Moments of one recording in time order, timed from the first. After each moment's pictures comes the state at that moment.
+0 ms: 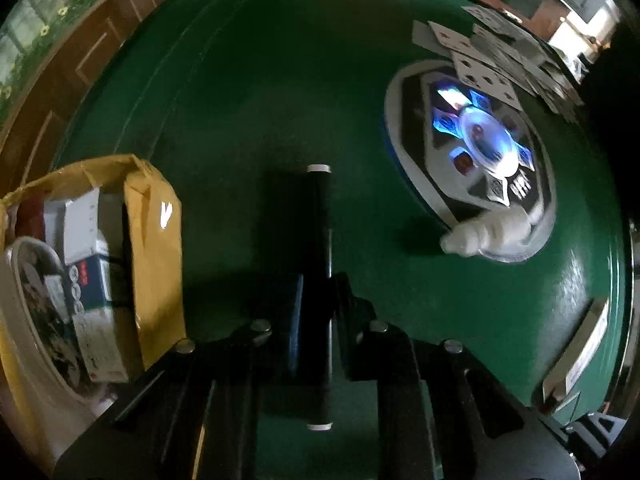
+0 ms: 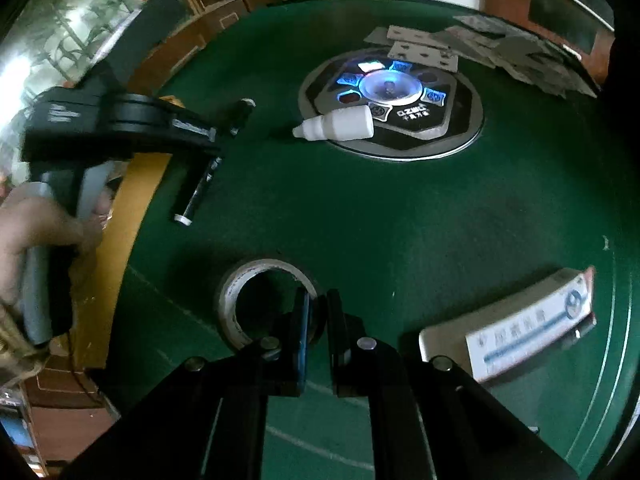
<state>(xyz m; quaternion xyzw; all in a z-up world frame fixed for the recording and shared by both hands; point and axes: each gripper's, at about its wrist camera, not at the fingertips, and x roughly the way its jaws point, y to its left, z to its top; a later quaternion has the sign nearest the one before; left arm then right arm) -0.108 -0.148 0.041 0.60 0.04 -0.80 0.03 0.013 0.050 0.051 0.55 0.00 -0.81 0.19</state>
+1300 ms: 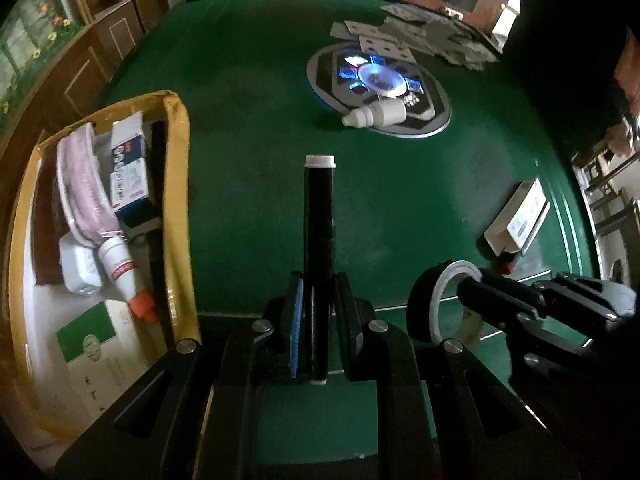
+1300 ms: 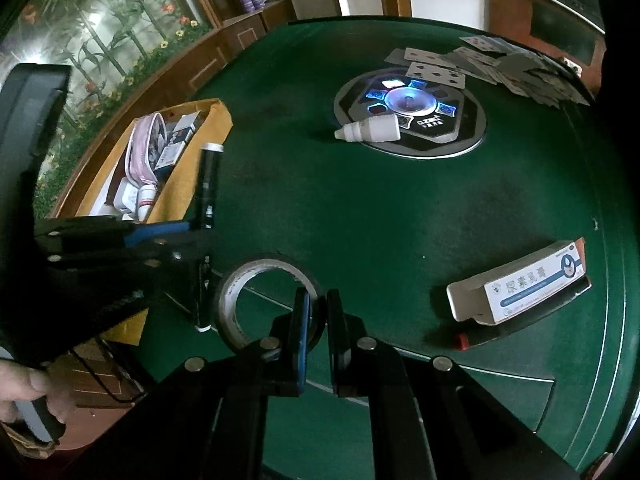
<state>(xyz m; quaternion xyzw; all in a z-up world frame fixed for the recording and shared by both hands) 0.022 -0.132 0.093 0.57 0.02 -0.82 -0.04 0.050 0.037 0.070 0.53 0.00 -0.83 0.21</state>
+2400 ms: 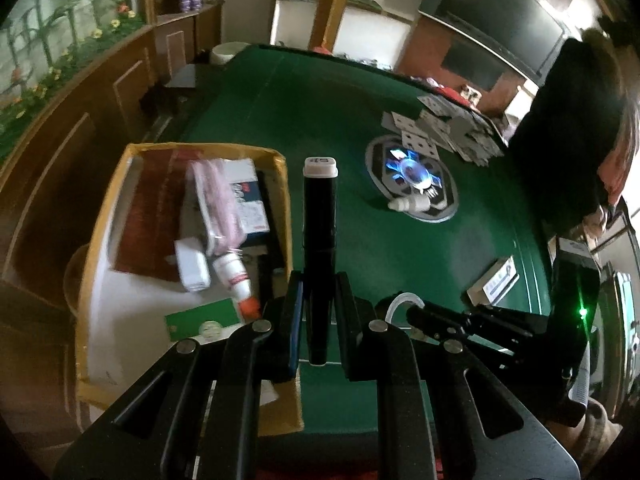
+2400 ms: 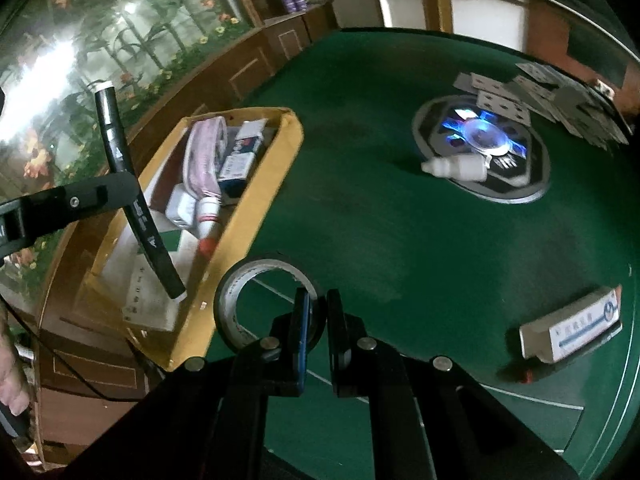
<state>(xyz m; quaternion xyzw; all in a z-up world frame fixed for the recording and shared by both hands) 0.069 -0.227 0.181 0.48 0.11 -0.87 -0.01 0.047 -0.031 0.091 0.51 0.00 -0.82 0.26</state>
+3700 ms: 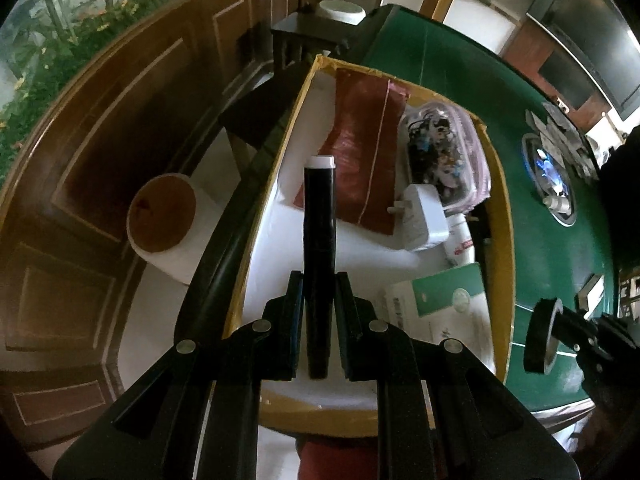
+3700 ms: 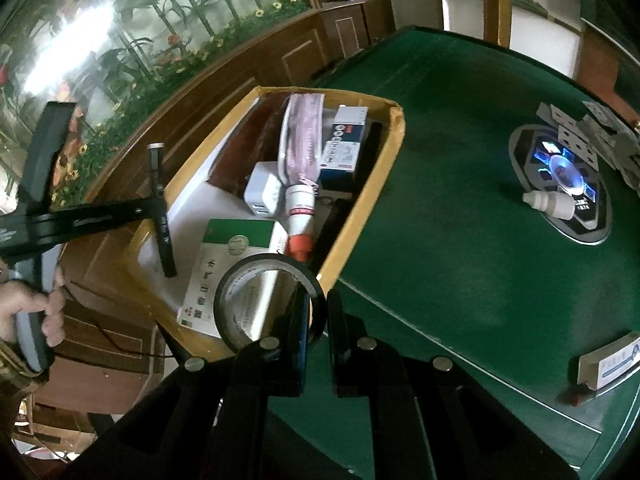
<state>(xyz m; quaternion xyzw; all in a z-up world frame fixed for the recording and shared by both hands) 0.101 -0.379 0.106 0.55 0.14 -0.82 0.12 0.067 -0.119 0.095 0.51 0.05 -0.79 0.33</state>
